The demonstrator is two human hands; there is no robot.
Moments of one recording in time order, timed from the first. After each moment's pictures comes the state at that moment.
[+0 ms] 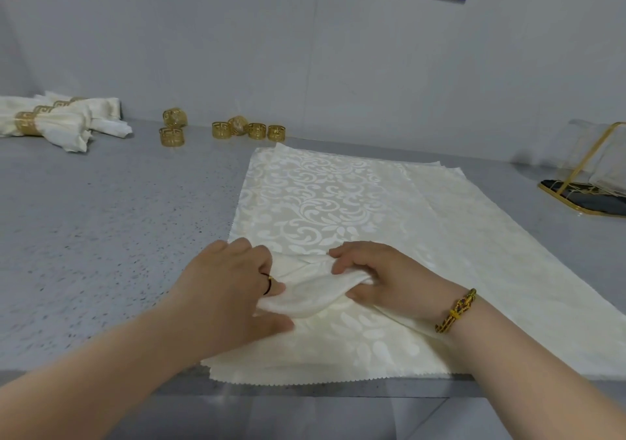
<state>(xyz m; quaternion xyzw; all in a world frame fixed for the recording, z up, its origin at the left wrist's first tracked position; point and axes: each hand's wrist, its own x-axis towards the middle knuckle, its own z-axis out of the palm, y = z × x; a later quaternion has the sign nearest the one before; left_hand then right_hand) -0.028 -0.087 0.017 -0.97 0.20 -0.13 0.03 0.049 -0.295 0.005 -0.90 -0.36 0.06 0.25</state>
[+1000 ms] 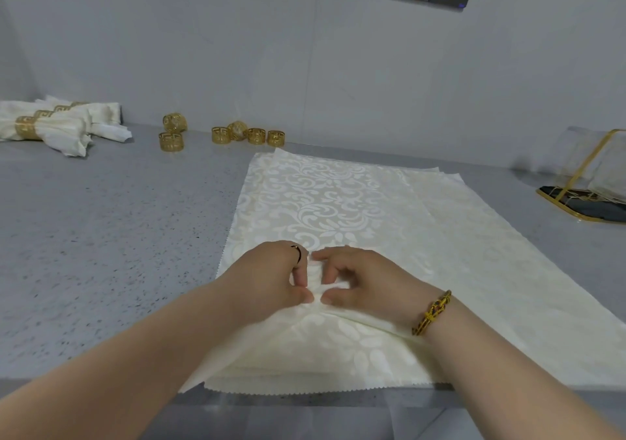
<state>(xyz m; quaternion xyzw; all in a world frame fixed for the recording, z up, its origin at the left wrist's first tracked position) 0.012 -0.106 0.003 -0.96 0.12 -0.02 -0.26 0.046 -0.274 0.011 -0.90 -0.36 0.09 0.25</state>
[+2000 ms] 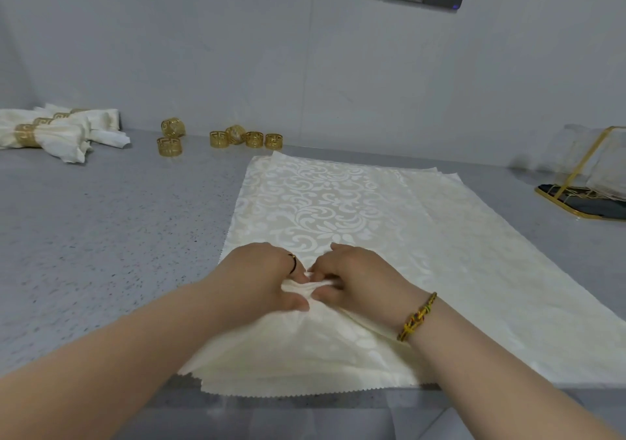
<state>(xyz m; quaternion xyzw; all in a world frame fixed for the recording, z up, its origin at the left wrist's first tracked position) 0.014 -0.100 0.004 -0.97 0.19 -0.03 -0.12 0.046 -0.264 0.006 -0.90 -0.40 -0.03 0.17</state>
